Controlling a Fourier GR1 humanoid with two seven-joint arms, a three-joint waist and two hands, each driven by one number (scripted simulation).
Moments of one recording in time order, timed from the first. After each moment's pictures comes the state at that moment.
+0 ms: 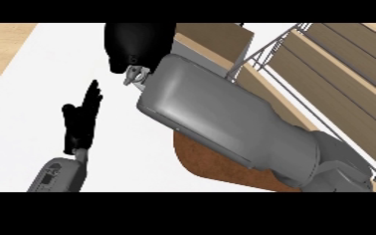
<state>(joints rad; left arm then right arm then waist) -0.19 0.27 -0.16 -1.21 0.19 0.33 -0.02 -1.38 -0.01 0.64 -1.04 0.79 -0.04 1.18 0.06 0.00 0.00</state>
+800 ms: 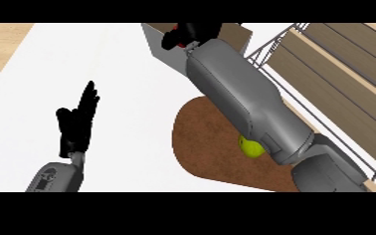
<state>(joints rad) -0.15 0.27 -0.15 -1.26 0.17 0.32 -0.01 -1.32 0.00 0.46 -0.57 0.80 -0.36 0.96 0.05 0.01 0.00</state>
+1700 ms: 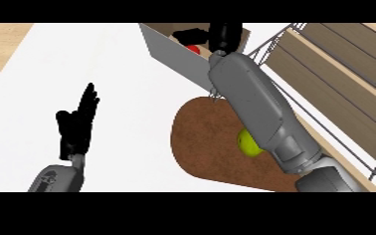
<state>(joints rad) -0.13 0.26 -0.13 -1.27 0.16 0.32 -0.02 -1.13 0.00 0.18 -0.67 0.41 -0.78 0.38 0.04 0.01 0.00</state>
